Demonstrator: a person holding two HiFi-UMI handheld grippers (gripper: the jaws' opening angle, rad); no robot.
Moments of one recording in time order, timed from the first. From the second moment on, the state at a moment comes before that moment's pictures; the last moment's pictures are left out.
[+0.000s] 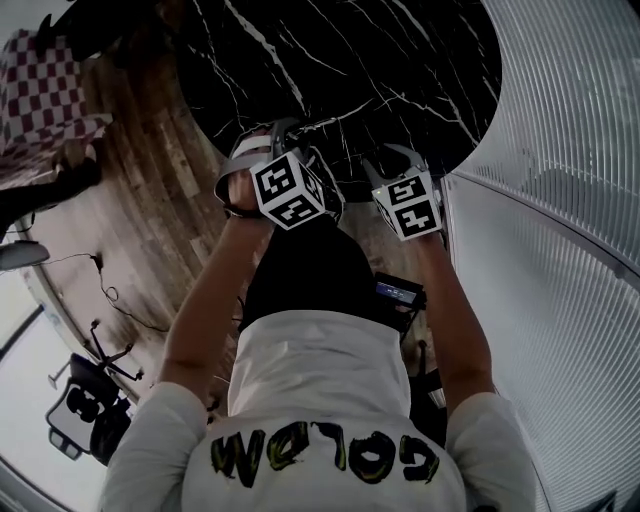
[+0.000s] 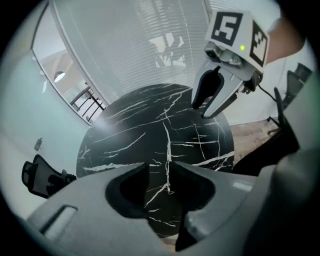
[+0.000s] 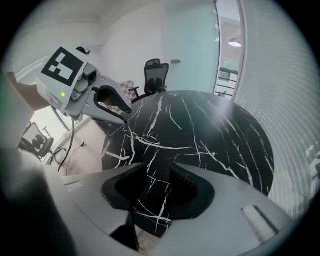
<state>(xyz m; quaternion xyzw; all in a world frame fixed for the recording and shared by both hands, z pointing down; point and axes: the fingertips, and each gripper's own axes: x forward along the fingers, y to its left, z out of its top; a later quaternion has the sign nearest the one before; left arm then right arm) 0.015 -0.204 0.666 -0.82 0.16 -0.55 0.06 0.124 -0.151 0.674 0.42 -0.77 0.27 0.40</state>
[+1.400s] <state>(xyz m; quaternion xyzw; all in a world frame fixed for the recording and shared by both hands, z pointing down) 0.014 -0.136 0.262 -0.95 0.26 -0.01 -0.15 0.039 -0.119 0.244 0.48 -0.87 0.09 0.06</state>
